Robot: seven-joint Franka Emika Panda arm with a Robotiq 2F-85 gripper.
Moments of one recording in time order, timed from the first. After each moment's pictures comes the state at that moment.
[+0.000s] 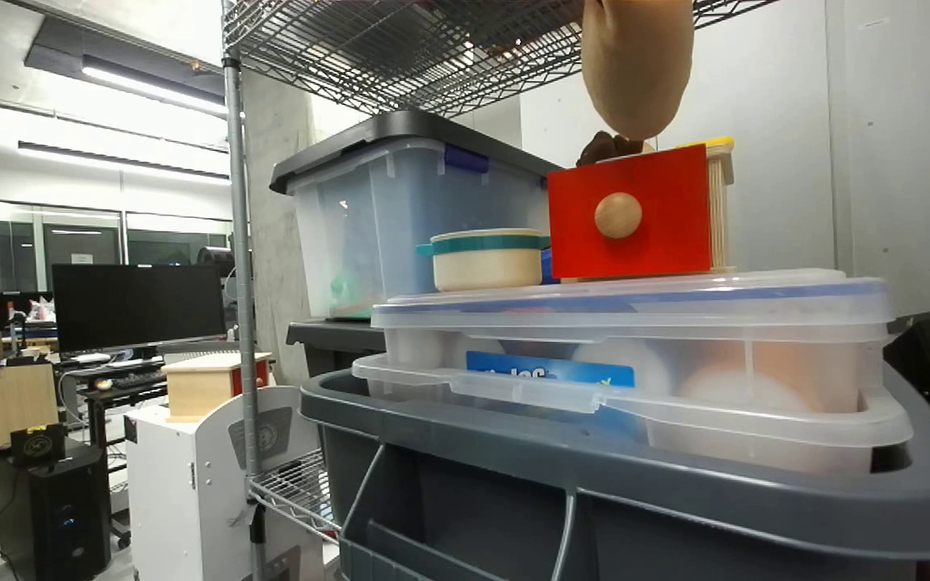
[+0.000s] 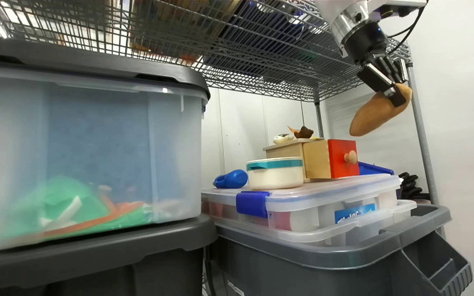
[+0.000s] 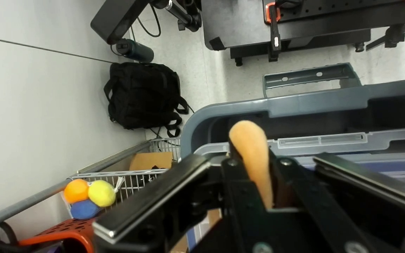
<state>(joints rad) -0.10 0.02 -0.09 -1.66 -0.27 1.49 -0.10</state>
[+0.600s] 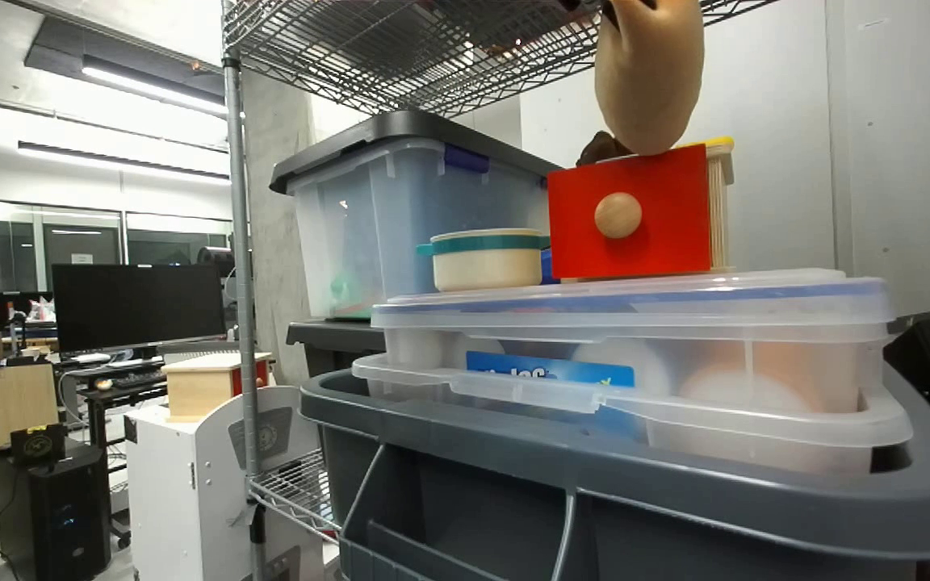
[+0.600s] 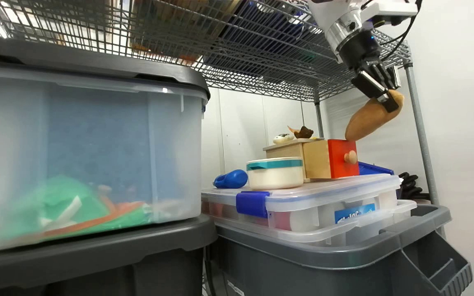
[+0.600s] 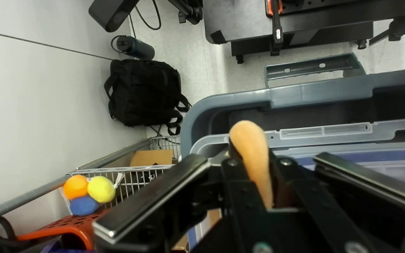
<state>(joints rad) -0.10 0.07 -0.09 -1.61 -0.27 1.49 -0.10</state>
